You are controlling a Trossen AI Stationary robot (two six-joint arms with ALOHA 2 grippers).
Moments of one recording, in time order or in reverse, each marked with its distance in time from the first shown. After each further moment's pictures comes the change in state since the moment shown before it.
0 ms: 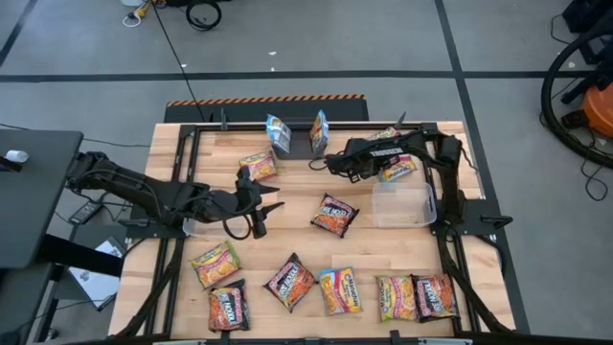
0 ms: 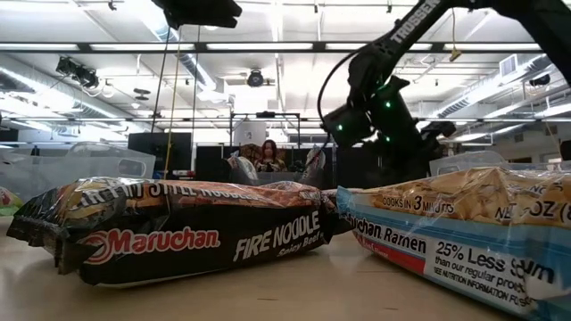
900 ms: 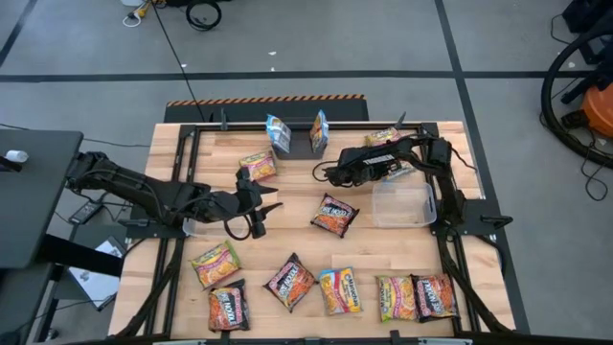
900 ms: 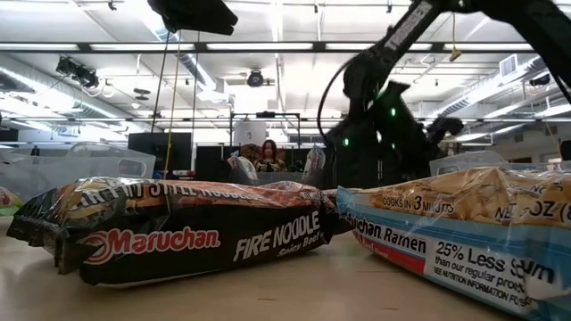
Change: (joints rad) left arm 0.000 -0.005 0.000 -0.048 0.001 -0.001; right arm 0.054 0.057 0.005 -0.122 0.057 0.174
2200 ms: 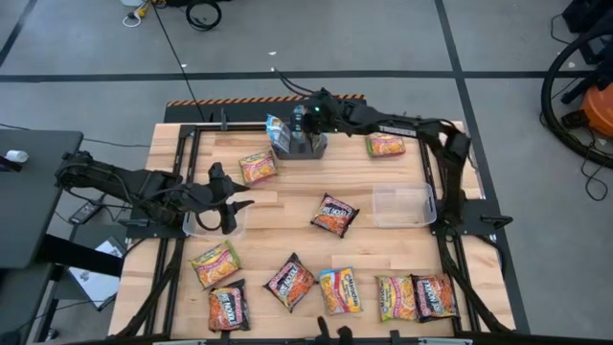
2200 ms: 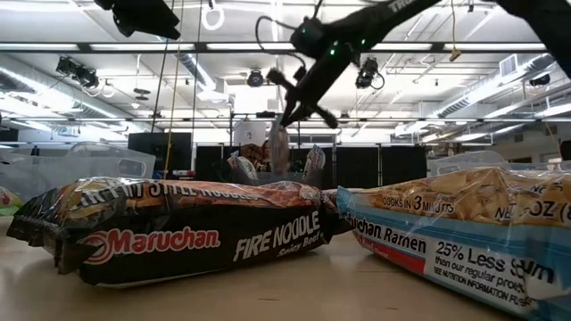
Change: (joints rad) left arm -0.010 -0.250 0.002 -0.412 0.078 -0.222; right arm -0.162 -0.115 0.347 1.049 -0.535 -0.374
